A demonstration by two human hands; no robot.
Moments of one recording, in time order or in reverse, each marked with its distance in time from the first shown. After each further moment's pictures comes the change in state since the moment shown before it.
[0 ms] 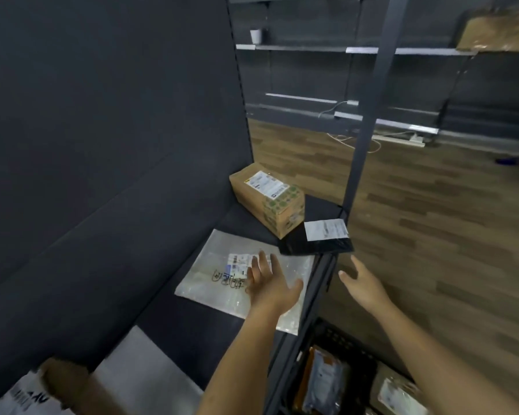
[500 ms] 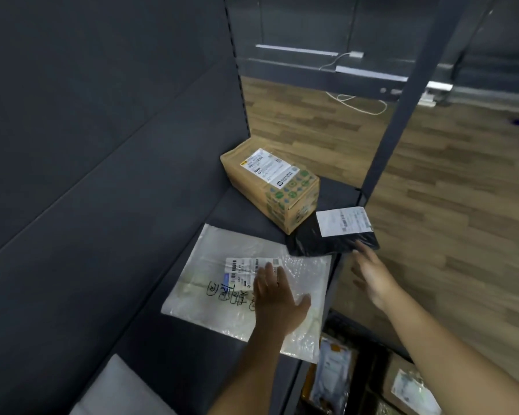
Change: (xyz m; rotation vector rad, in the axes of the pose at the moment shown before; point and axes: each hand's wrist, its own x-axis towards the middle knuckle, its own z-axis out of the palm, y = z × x) left_hand 0.075 -0.040 0.056 -0.022 -0.076 0.050; right_hand 0.112 0.006 0.053 0.631 0.018 0.190
